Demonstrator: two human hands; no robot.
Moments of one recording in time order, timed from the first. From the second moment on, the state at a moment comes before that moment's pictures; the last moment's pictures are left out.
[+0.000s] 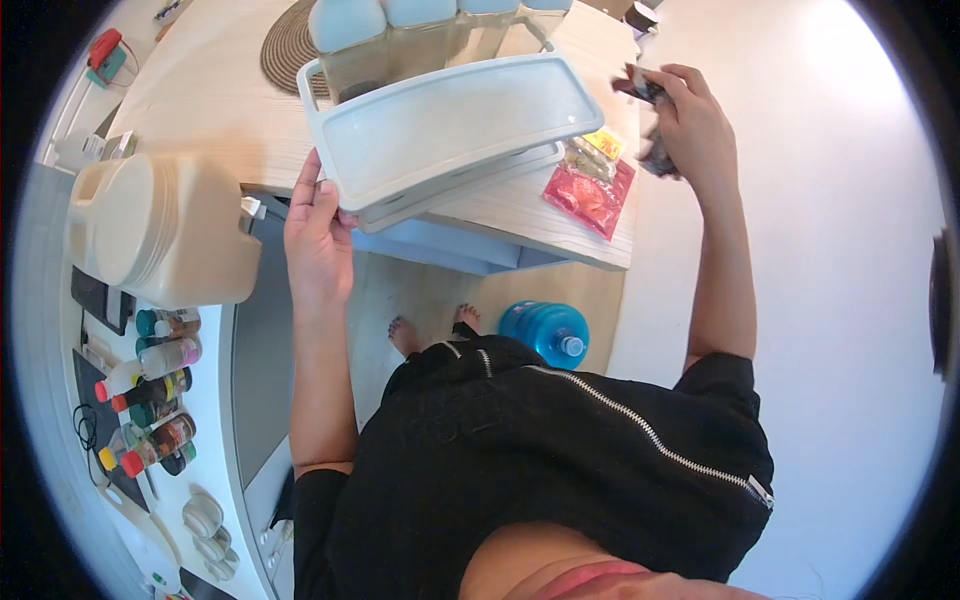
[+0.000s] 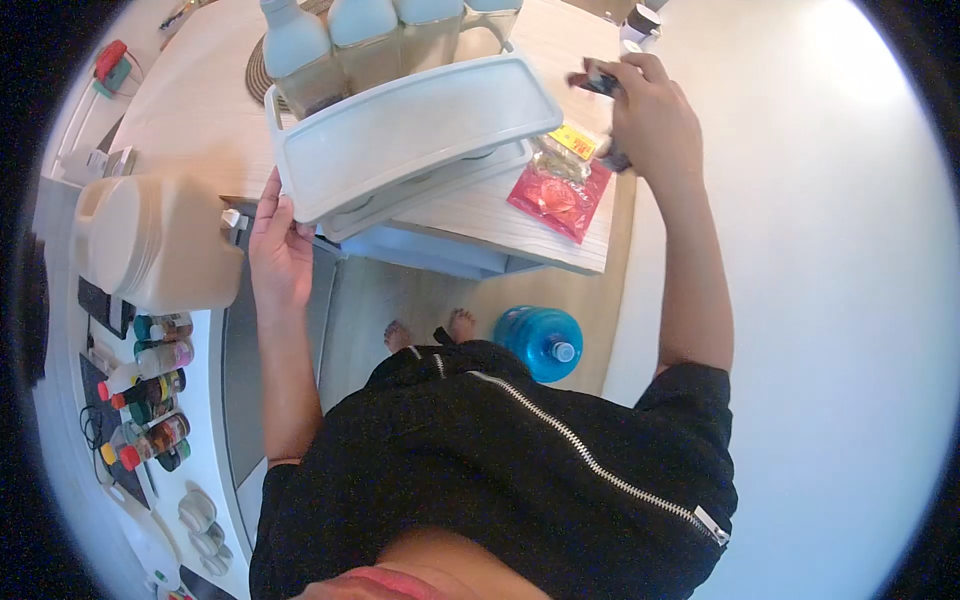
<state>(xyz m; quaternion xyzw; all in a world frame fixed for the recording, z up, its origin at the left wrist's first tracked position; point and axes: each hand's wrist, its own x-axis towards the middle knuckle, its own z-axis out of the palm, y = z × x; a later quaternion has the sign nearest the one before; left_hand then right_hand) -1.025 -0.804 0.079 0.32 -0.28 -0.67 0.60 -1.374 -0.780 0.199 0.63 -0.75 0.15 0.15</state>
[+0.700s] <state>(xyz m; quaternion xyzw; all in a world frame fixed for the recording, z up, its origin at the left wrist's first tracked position) -1.021 -0.805 0.083 0.33 -0.30 -0.68 0.58 -1.242 -0.762 0.173 0.78 -0.49 0.30 -0.23</state>
